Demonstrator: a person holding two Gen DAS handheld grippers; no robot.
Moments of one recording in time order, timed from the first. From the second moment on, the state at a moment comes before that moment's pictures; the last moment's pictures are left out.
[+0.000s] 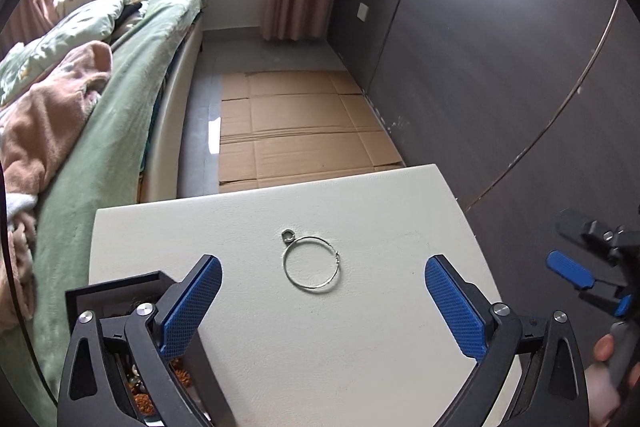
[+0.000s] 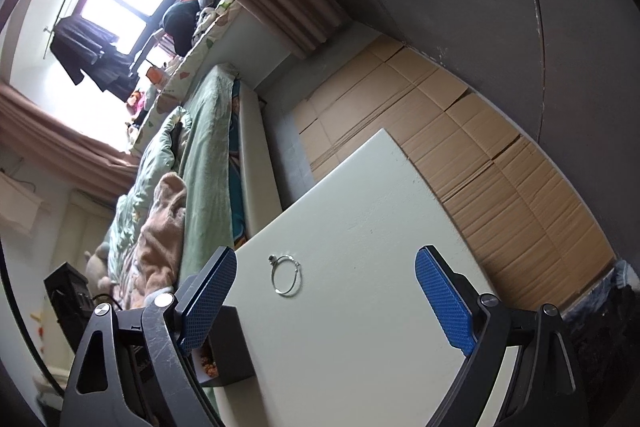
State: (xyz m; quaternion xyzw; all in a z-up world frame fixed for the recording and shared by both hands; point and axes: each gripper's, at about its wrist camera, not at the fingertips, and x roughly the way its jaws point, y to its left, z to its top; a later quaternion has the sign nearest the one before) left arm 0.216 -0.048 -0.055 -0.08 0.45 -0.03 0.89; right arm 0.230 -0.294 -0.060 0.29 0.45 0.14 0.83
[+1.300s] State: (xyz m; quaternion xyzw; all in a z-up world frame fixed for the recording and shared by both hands) left arm 0.245 -0.051 -0.088 -0.09 0.49 -0.05 0.86; right arm 0.262 -0.274 -0.077 0.26 0.48 0.16 0.82
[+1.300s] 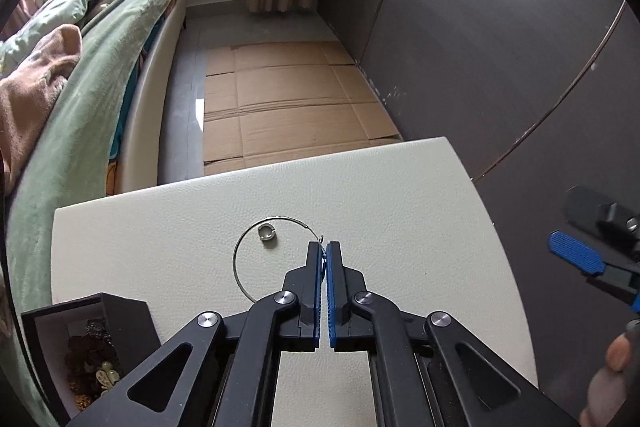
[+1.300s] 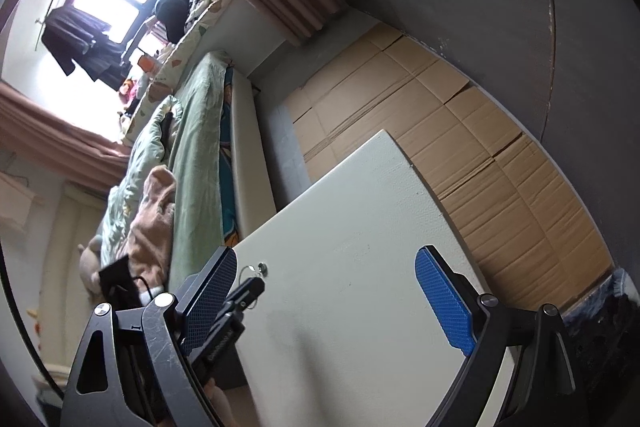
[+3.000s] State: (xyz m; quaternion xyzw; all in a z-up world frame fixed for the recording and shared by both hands) left arm 0.198 0.115 -0.060 -0.20 0.46 0.00 0.86; right arm 0.290 -0.065 -0.142 -0.06 0.52 0.16 0.83
